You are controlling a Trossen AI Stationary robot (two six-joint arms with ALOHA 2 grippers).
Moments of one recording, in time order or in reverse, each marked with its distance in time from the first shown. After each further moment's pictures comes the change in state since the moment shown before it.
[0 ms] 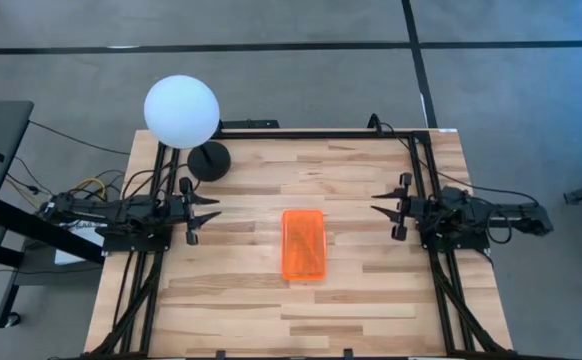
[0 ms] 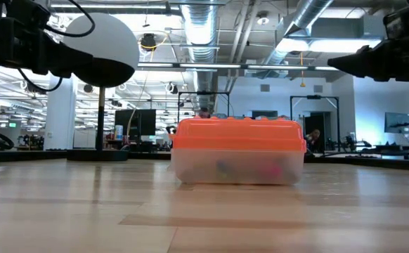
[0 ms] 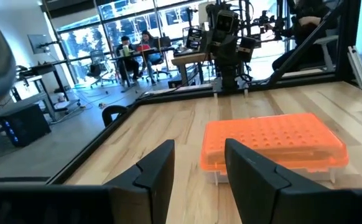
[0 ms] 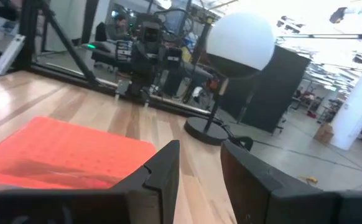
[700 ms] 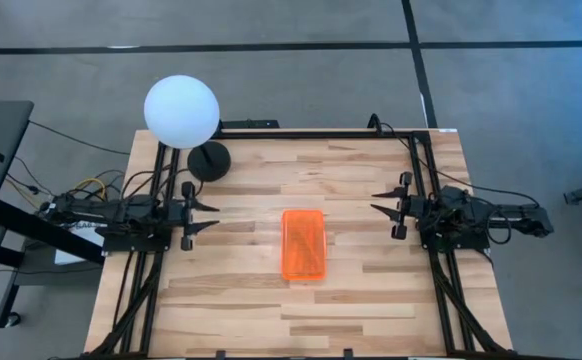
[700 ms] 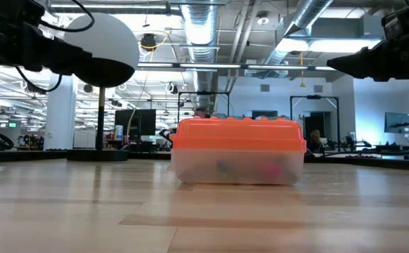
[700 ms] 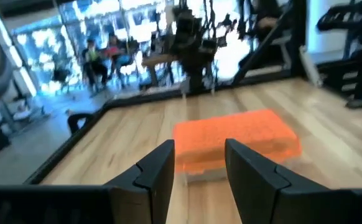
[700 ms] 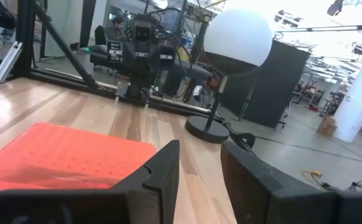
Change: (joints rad) left arm 0.000 -0.026 0.019 -0.053 0.134 0.007; right arm -0.016 0.000 0.000 0.000 0.000 0.045
